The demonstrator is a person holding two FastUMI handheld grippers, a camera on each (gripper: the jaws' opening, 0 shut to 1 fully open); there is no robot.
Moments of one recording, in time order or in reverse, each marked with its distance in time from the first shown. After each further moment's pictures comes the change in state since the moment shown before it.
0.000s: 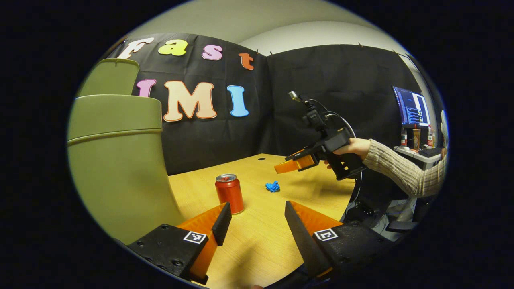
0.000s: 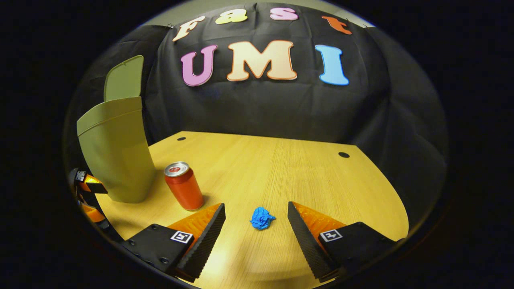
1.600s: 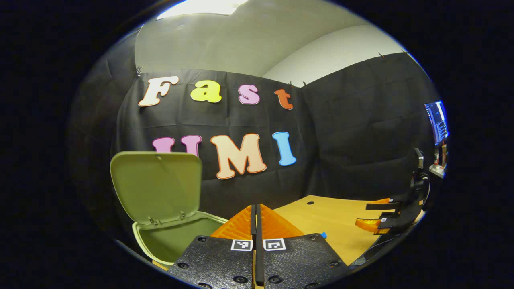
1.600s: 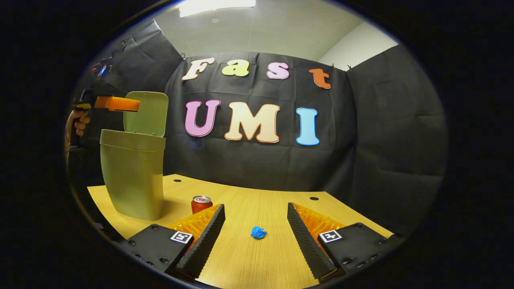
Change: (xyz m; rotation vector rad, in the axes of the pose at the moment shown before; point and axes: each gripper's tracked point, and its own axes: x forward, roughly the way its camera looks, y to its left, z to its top) left arm -0.044 0.081 0.200 0.071 -0.231 0.294; right arm -0.167 0.038 0.040 -0.022 -0.525 -0.154
